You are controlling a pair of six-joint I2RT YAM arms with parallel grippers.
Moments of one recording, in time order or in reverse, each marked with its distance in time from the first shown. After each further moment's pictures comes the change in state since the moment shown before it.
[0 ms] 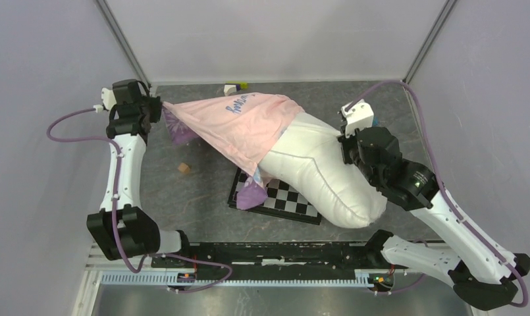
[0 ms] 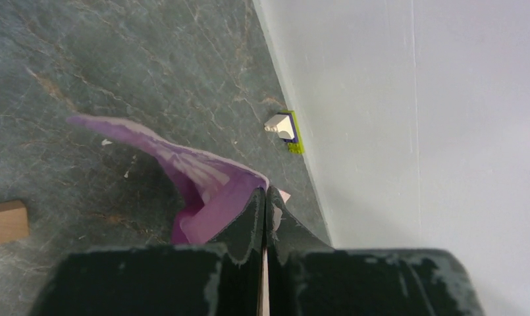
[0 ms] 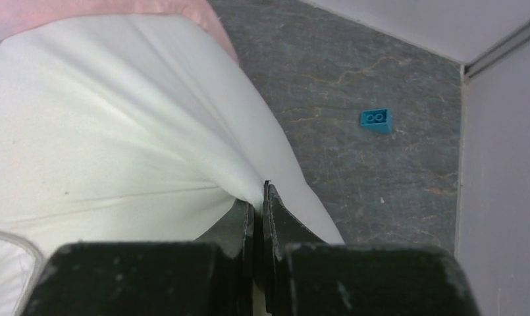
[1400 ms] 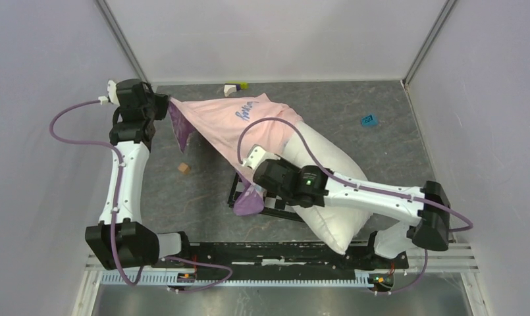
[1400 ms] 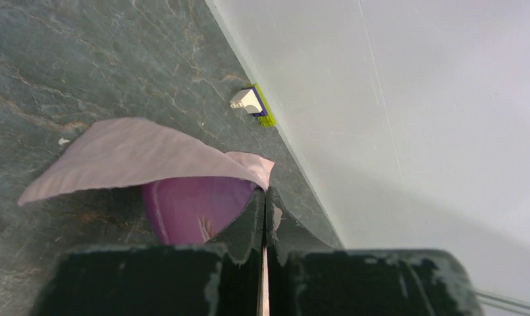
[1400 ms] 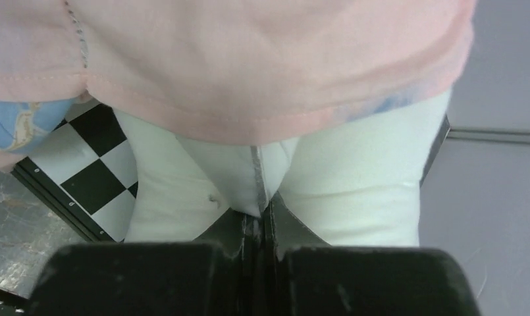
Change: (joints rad) left arm -0.067 -0.091 -0.048 0.091 0.074 0.073; right arm 0.454 0.600 0.086 -0.086 0.204 -0.110
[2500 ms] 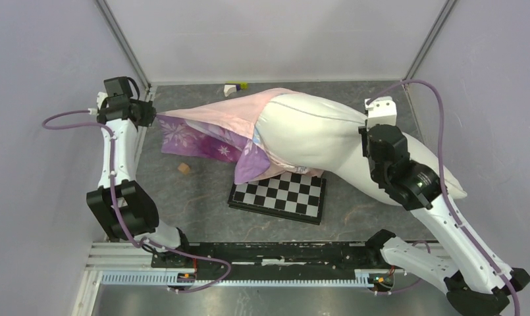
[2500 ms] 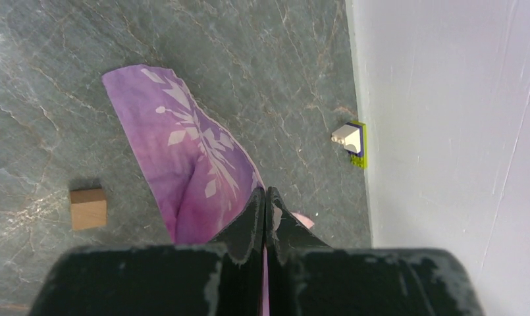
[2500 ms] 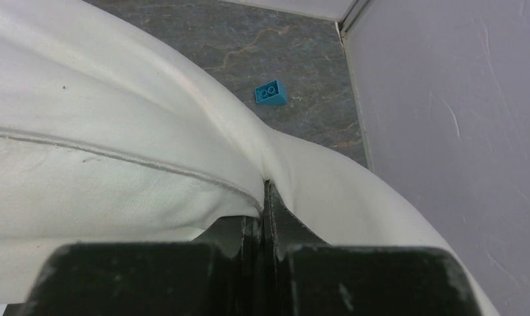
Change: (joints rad) left arm 0.181 0.262 0.178 -0.283 -0.002 -0.003; right arm -0.619 -0.629 -0.157 0.108 -0.004 0.076
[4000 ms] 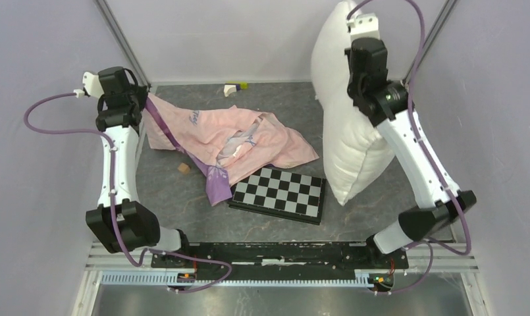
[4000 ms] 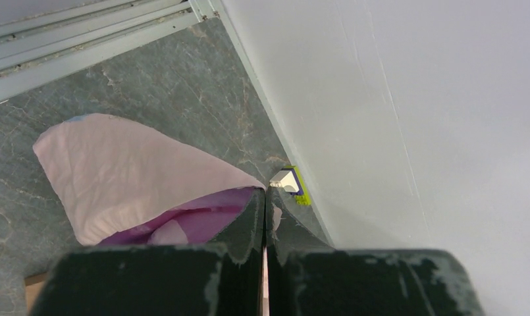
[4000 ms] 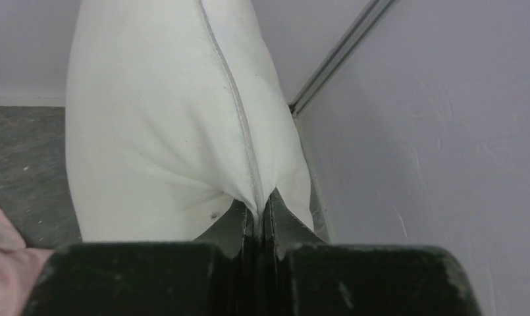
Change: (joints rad) left arm -0.069 -0.119 0.013 0.210 -0.140 0.092; right arm -0.153 0.586 0.628 0.125 -0.005 -0.196
